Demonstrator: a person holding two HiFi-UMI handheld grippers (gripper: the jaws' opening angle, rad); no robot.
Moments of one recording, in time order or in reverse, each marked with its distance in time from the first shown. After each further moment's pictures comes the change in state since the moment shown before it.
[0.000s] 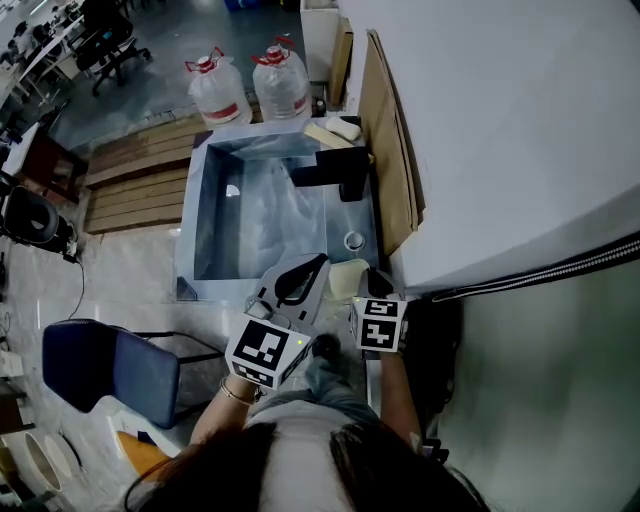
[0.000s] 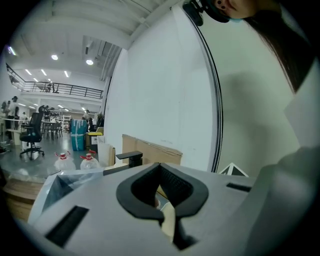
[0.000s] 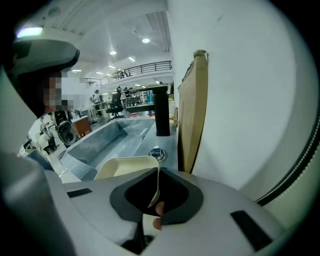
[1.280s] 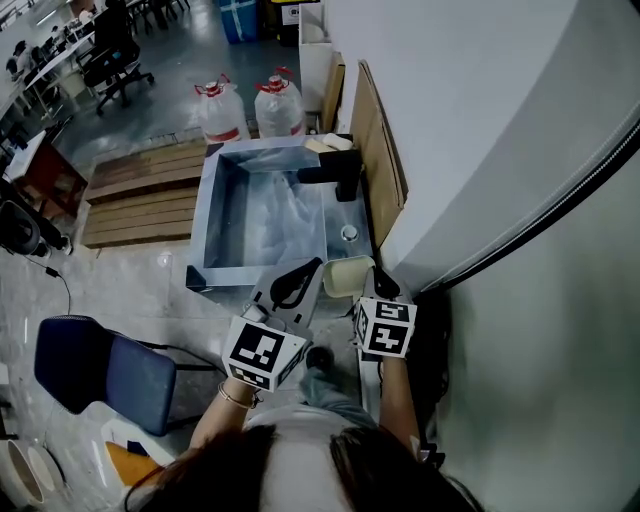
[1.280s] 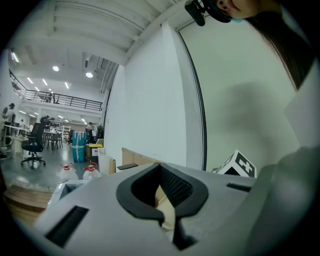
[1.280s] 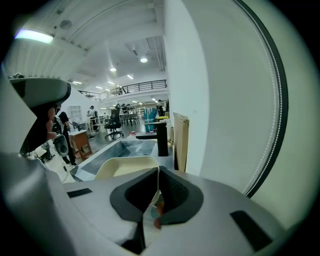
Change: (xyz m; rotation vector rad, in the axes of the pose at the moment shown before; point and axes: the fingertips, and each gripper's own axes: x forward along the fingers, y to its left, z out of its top) left arm -0.097 -0.047 0.034 0.045 -0.122 0.008; right arm -0.118 0.020 0.028 0.028 -0.197 -0.048
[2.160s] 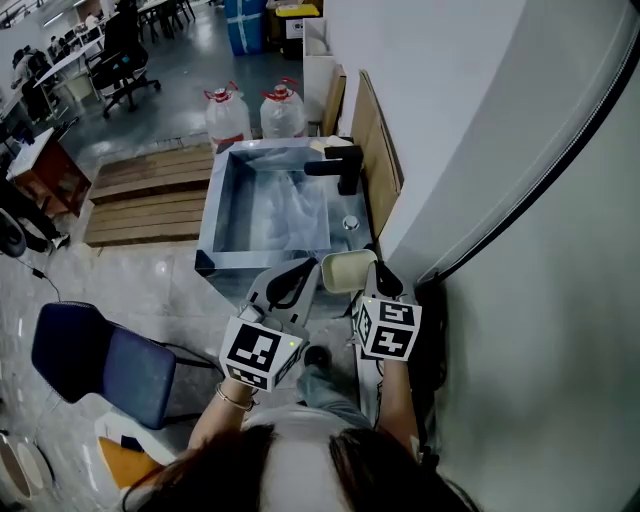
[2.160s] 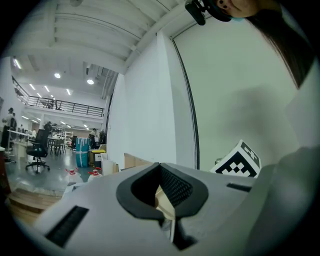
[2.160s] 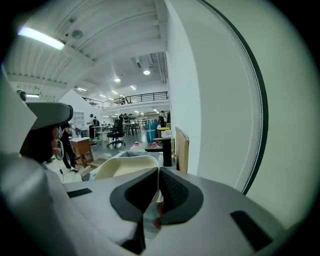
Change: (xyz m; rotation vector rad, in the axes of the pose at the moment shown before) left arm -0.073 -0.031 0.016 0.026 -0.051 0.031; right arm -0.082 0.028 0.020 -0.019 -0.134 0.002
